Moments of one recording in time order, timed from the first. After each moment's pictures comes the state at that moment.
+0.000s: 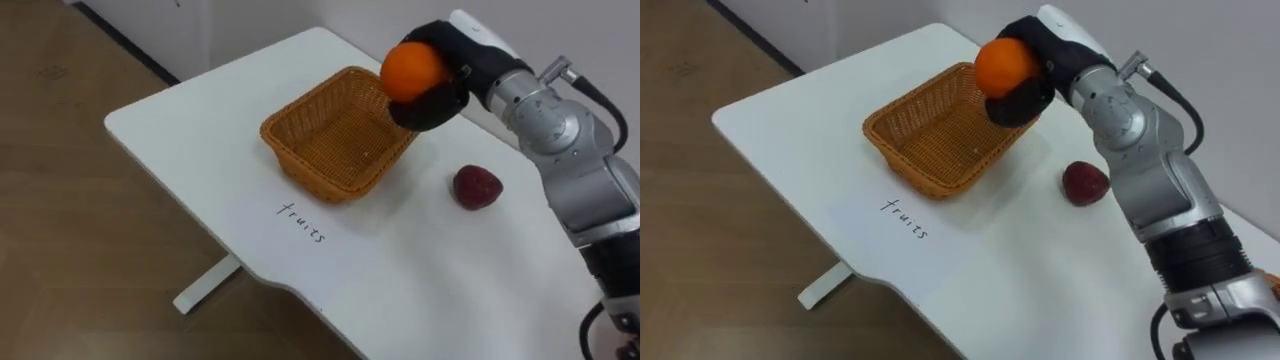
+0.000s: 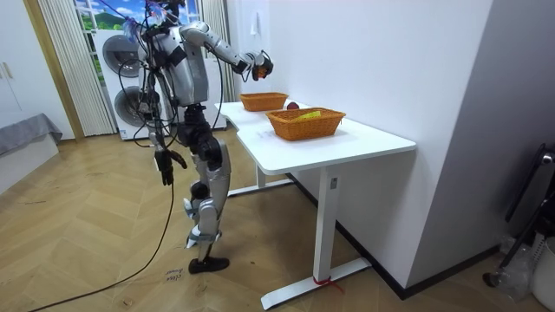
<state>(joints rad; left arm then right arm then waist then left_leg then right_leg) 0.33 0.26 0.15 1.08 -0.23 0.15 -0.11 -0.59 -0.53 0.30 0.17 -0.33 0.25 0.24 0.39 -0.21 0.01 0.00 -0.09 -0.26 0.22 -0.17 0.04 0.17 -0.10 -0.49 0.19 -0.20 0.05</state>
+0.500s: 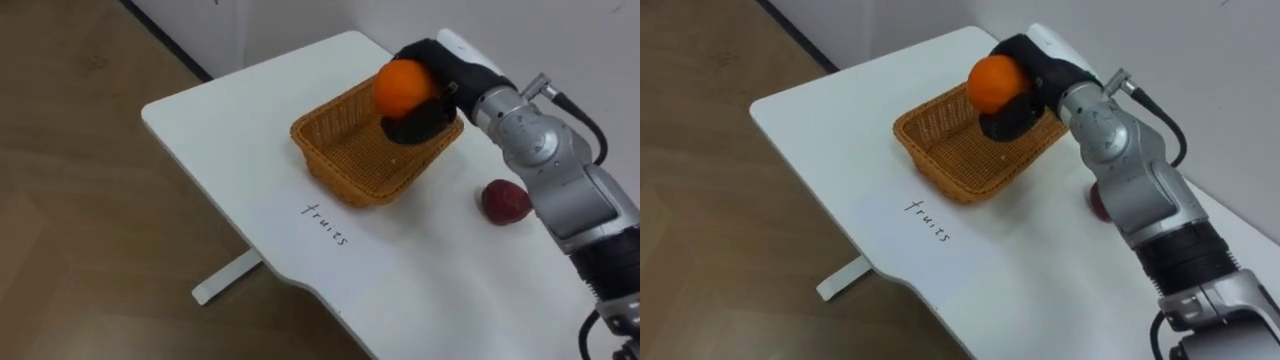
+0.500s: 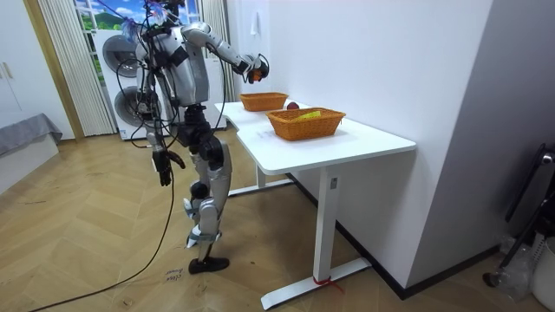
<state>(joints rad) 0.33 0.27 0.16 1.08 -0.22 0.15 -0.11 -0.59 -0.52 0.33 0.28 -0.31 0.24 0.19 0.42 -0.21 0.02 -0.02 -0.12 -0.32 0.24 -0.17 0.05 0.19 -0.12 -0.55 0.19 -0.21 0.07</state>
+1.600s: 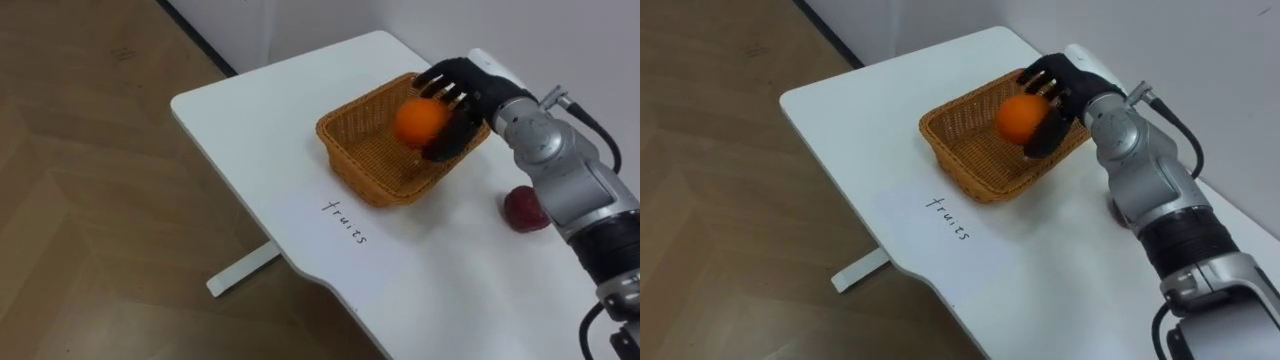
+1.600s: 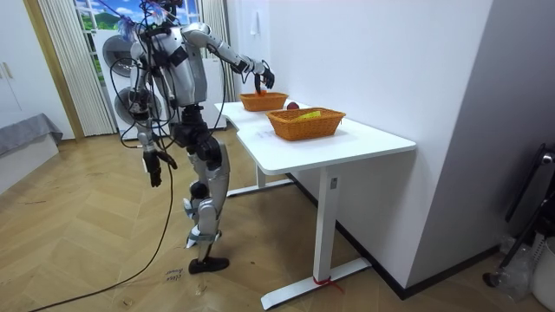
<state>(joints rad) 0.36 0.30 0.17 1.02 -0.22 0.18 -0.12 -0.66 -0.52 0.34 0.50 -0.29 0.24 0.13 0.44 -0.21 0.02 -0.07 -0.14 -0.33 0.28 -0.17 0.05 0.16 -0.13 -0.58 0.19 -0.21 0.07</state>
